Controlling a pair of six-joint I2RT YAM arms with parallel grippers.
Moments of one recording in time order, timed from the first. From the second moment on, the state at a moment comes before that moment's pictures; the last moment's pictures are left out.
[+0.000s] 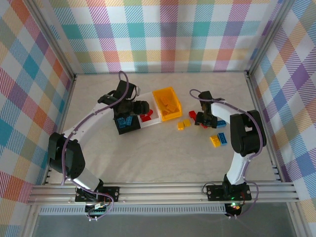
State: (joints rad) left arm -0.44 1.57 1.32 -0.68 0.16 -0.44; right arm 0.25 1.86 1.20 -0.71 0.11 0.44
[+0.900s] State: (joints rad) left arm -0.44 1.52 1.25 -0.68 0.16 -0.44; right arm 0.24 1.88 1.22 -0.67 0.09 0.45
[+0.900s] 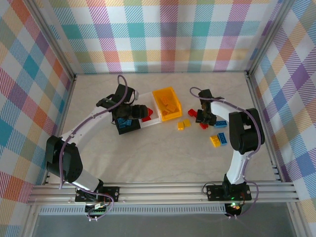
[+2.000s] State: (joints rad) left arm -0.44 1.44 1.14 -0.68 0.18 -0.45; right arm 0.22 1.85 1.22 -0.78 0.01 0.35
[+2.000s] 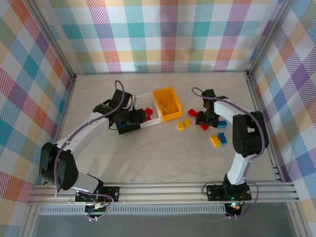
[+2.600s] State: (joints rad) left arm -0.44 1.45 1.13 -0.66 0.19 -0.45; right arm 0.22 1.91 1.26 -0.78 0.02 0.31
